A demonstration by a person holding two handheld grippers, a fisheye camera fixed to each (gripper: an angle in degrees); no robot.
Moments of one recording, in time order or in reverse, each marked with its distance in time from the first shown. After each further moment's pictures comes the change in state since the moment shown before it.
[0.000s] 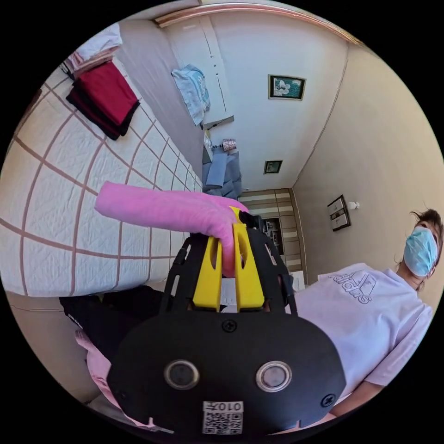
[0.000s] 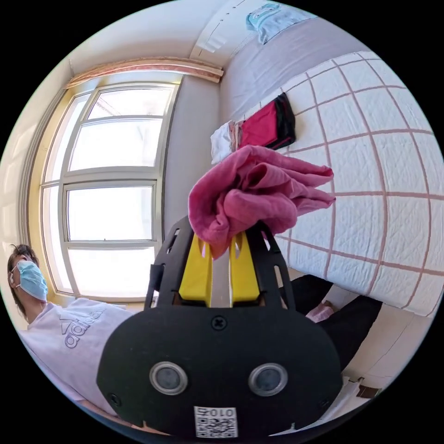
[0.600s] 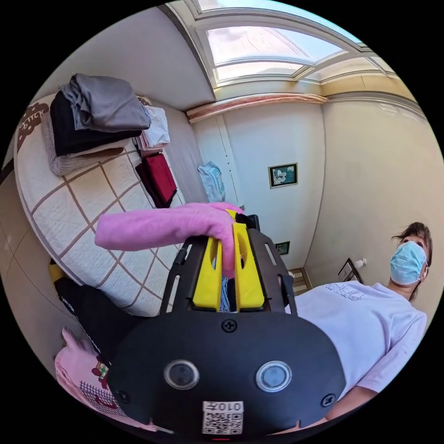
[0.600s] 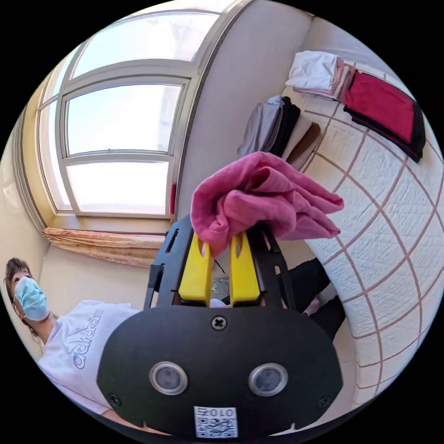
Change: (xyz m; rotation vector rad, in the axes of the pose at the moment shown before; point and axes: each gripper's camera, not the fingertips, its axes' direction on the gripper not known) left arm 0.146 0.217 -0.216 0.645 -0.140 -0.038; right arm -0.170 -0.104 0.270 -0.606 -0.041 -0.330
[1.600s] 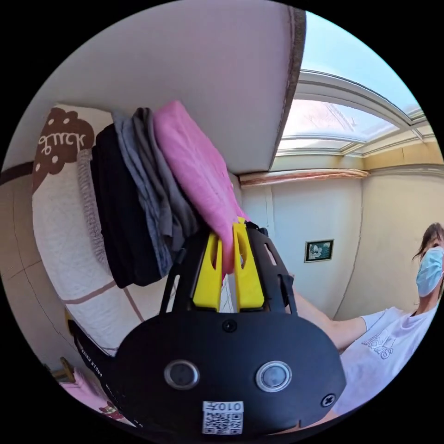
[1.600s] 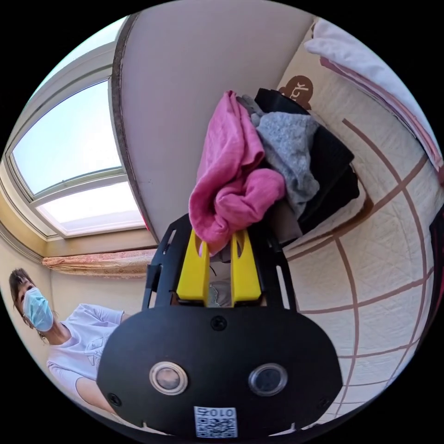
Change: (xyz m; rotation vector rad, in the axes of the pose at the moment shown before) left arm -0.125 -0.208 -0.143 0.363 -0.160 -0.229; right arm 0.094 -0.479 0.201 -0.278 0.003 0.029
